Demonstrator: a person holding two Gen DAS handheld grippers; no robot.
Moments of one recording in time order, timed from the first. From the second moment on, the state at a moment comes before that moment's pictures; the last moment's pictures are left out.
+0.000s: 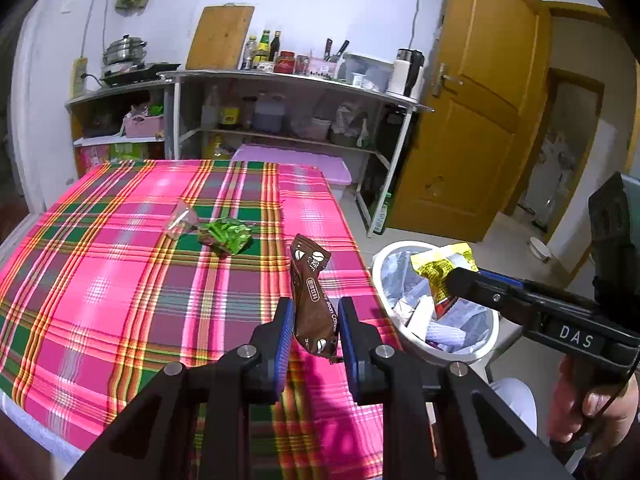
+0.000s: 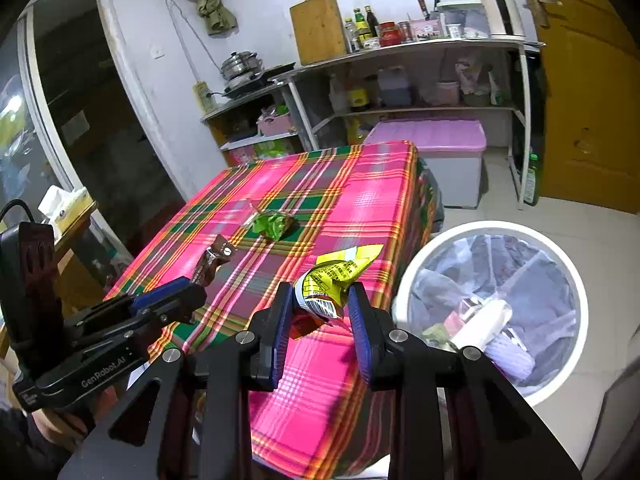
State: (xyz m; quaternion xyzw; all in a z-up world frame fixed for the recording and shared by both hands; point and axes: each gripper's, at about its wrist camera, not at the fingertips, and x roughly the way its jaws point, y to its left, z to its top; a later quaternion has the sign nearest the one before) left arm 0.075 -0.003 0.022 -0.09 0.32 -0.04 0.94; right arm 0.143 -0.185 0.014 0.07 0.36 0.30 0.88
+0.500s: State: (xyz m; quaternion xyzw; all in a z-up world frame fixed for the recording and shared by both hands) left arm 0.095 -0.042 0.021 -0.06 0.33 -0.09 0.94; right arm 0.150 -0.231 0.007 0.09 0.36 0.26 0.89
